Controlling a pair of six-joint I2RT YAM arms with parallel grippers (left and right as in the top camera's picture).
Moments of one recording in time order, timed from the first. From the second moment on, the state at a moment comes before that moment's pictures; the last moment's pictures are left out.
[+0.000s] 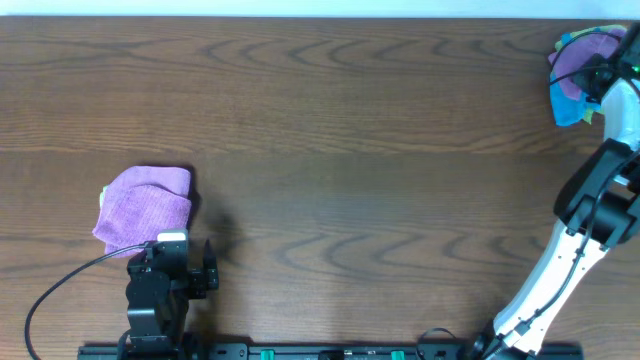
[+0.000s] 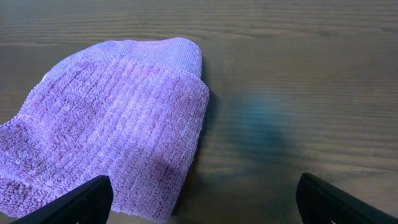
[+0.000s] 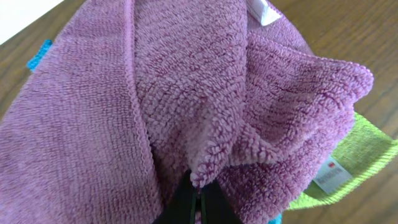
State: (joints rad) left arm 0.01 0.01 0.16 -0.71 -0.06 0.04; right arm -0.48 2.50 2.17 -0.53 0.09 0.25
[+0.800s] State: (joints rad) left arm 0.01 0.01 0.16 -0.71 -0.06 0.04; right arm -0.32 2.17 2.17 -1.00 0.03 0.11
